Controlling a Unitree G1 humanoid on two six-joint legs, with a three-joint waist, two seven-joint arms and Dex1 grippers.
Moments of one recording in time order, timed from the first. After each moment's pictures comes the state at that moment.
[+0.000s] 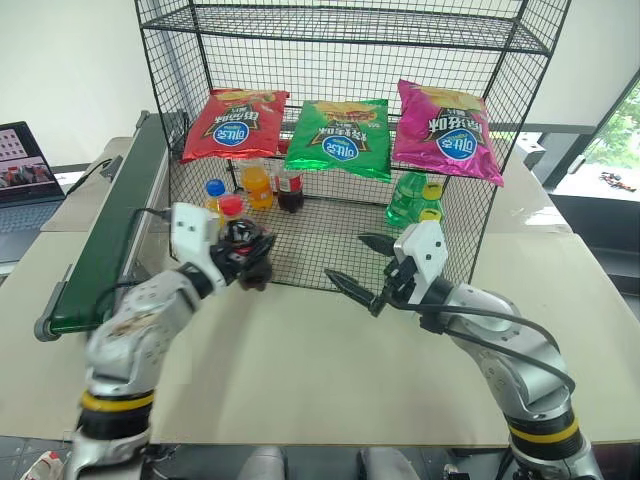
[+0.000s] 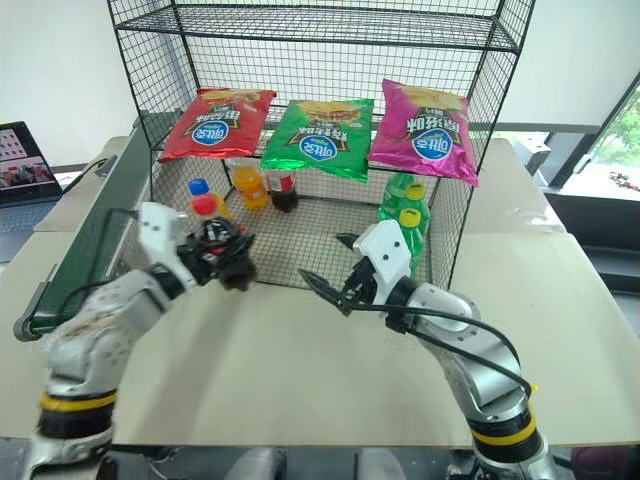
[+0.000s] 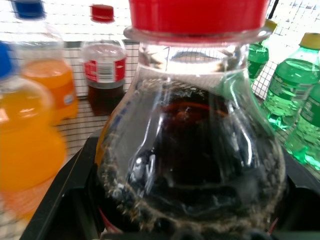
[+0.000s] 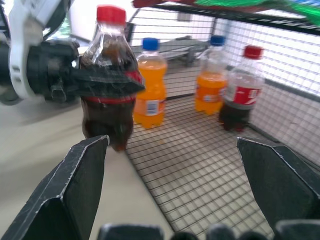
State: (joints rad) left arm -0.41 0.40 0.06 -0.15 -0.49 0.54 -0.37; right arm -0.31 -0.41 0.13 -0.59 0.35 0.63 0.41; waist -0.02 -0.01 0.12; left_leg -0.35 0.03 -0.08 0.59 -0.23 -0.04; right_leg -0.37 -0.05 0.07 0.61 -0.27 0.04
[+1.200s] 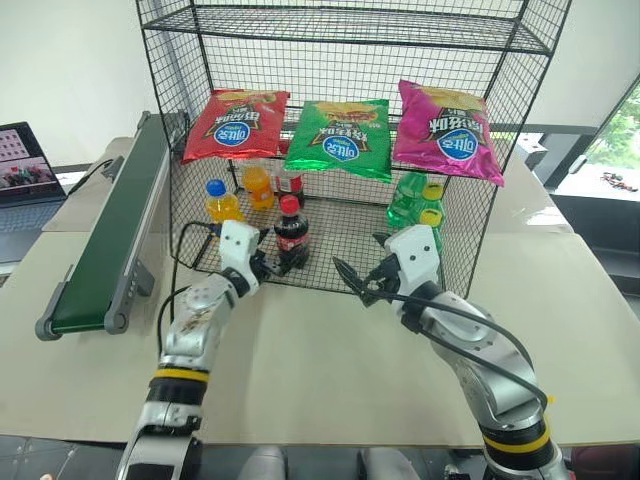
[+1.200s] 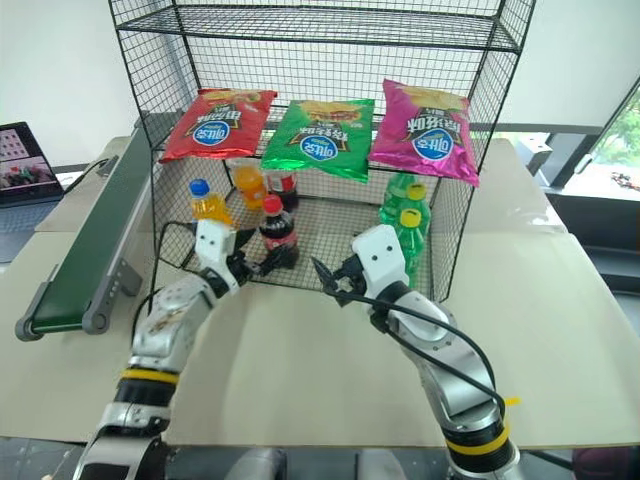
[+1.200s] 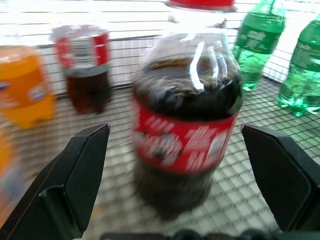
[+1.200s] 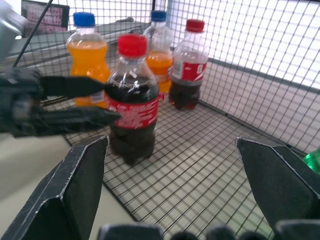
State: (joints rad) left arm -0.35 0.32 0.06 -0.02 -0.31 0.32 -0.48; right arm -0.23 -0.29 0.16 -0.56 0.20 0.64 0.28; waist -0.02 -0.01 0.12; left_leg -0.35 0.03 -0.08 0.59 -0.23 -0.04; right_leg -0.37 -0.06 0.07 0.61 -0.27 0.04
